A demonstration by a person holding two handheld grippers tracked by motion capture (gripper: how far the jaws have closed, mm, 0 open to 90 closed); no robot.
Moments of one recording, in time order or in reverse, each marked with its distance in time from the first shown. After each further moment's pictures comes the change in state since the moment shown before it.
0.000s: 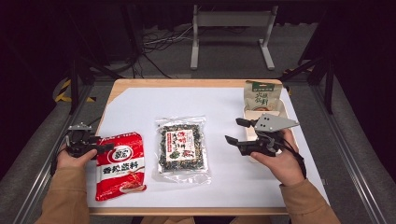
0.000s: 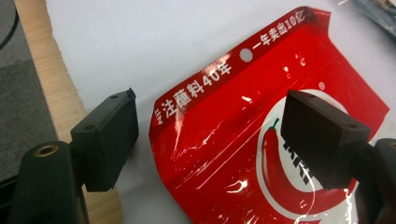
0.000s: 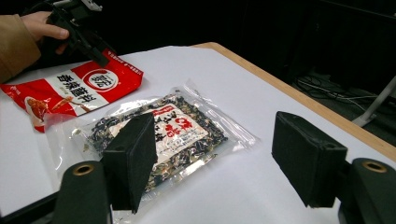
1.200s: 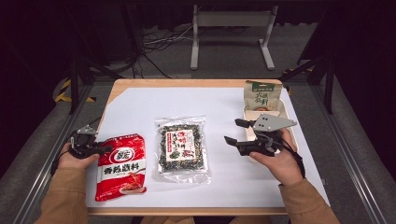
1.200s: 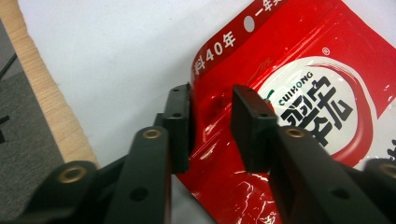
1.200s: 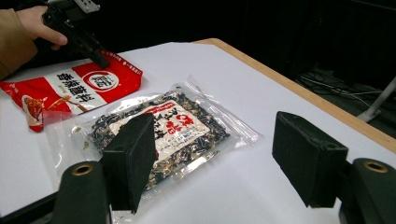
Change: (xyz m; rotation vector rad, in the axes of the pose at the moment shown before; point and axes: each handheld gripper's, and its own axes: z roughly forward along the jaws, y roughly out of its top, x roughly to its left) left arm -0.018 0.000 0.000 0.085 0.077 0.144; right arm -0.001 -0.003 0.005 0.014 0.009 0.008
